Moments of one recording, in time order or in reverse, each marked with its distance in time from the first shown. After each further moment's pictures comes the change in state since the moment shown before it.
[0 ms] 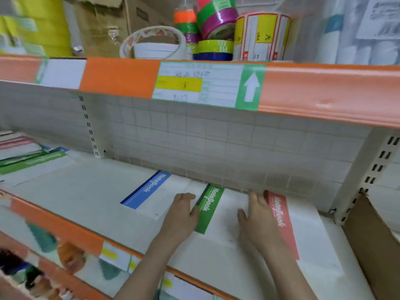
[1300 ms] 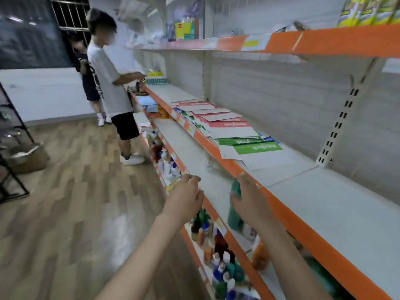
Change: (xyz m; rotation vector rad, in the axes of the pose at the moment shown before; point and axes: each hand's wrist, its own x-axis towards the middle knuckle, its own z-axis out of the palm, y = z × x) left_hand -0.137 -0.391 -0.406 0.470 0.353 -0.481; right_hand -0.053 -0.531 0.312 0.127 -0.480 -0.759
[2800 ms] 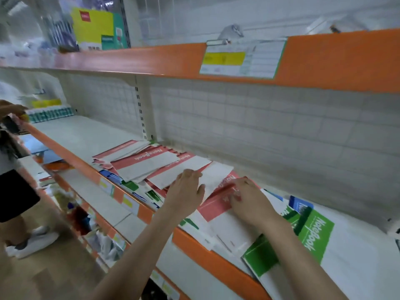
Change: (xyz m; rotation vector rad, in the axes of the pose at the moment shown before) left_hand 0.493 -0.091 0.035 -0.042 -0.142 0.443; right_hand 0.411 0.021 0.013 -0.042 0.183 0.342
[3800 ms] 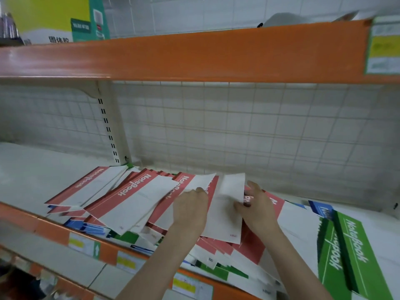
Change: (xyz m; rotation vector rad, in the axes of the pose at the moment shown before) left_hand 0.078 -0.063 0.003 0.357 -0.078 0.194; right_hand 0.074 -0.041 0.062 0.409 0.439 0.438
